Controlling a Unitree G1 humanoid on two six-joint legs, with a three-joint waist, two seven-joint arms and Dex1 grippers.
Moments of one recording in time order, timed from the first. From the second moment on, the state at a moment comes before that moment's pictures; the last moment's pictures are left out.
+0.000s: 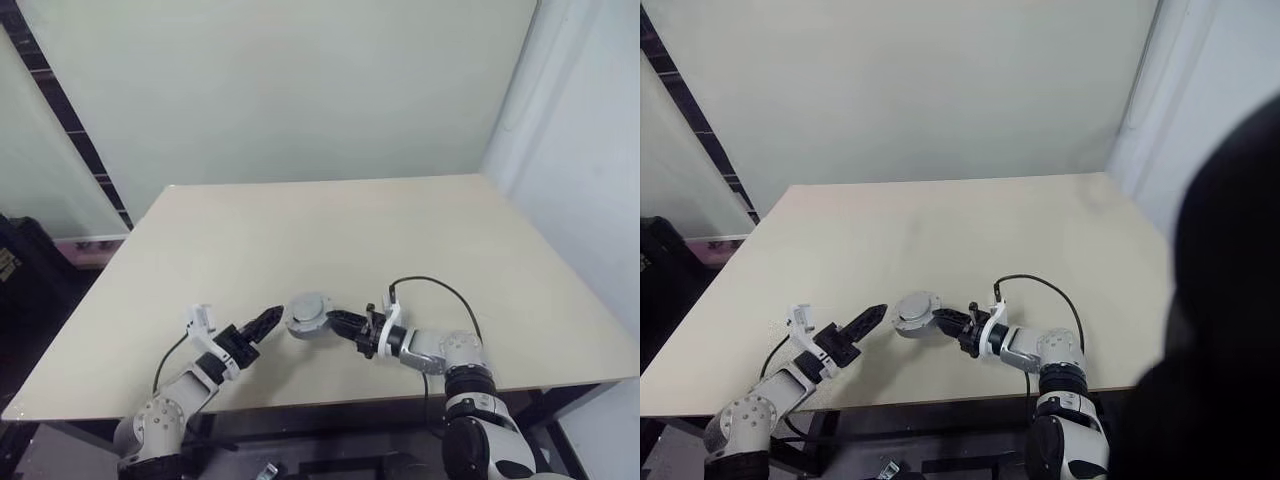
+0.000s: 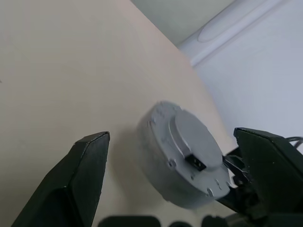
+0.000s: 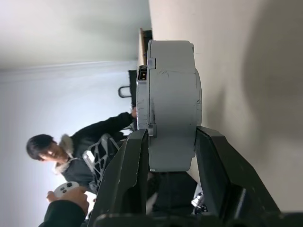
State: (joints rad) left arm -0.04 0.21 0.41 -0.02 -0.90 0.83 -0.49; right arm -0.60 0.14 -0.50 0.63 0.76 1.24 0.40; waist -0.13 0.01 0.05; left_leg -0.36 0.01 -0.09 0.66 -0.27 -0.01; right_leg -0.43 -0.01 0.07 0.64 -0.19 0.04
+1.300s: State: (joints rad) left arm -0.16 -0.01 0.46 0.20 -1.12 0.83 -0.38; right arm -0.61 0.14 -0.44 0.57 0.84 1.26 0.34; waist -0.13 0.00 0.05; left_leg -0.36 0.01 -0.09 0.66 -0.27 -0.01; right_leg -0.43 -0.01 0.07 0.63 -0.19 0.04
